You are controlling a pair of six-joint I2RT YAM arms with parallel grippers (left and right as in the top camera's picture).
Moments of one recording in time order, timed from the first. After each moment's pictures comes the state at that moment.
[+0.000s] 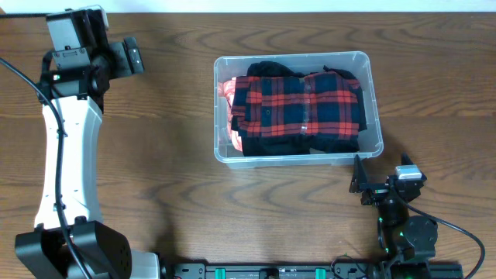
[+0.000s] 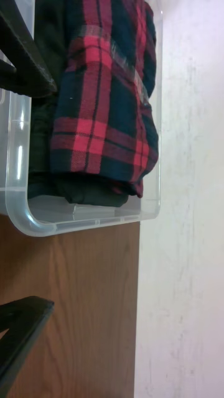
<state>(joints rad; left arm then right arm) 0.16 1.60 1.52 -0.67 0.00 -0.05 0.07 0.01 0.01 -0.07 0.00 0.04</state>
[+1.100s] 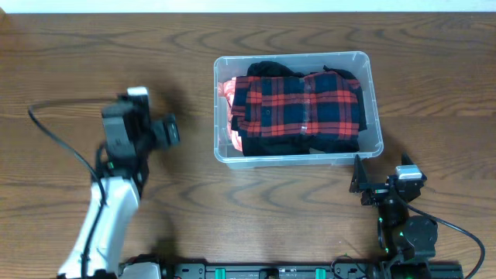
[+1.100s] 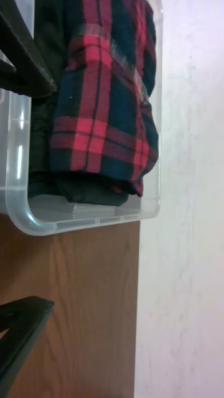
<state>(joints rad) 0.08 1.25 0.62 -0.08 0.07 -0.05 0.07 0.01 0.01 -0.07 0.00 0.04</state>
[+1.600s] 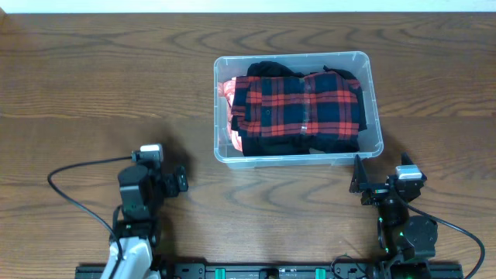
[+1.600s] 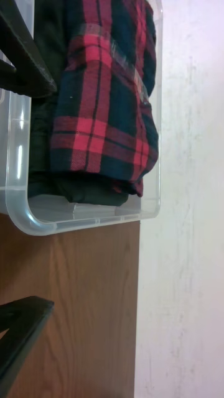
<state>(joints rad) 0.08 0.97 0.11 0.19 0.07 -0.05 0.07 0.01 0.01 -0.07 0.00 0.04</state>
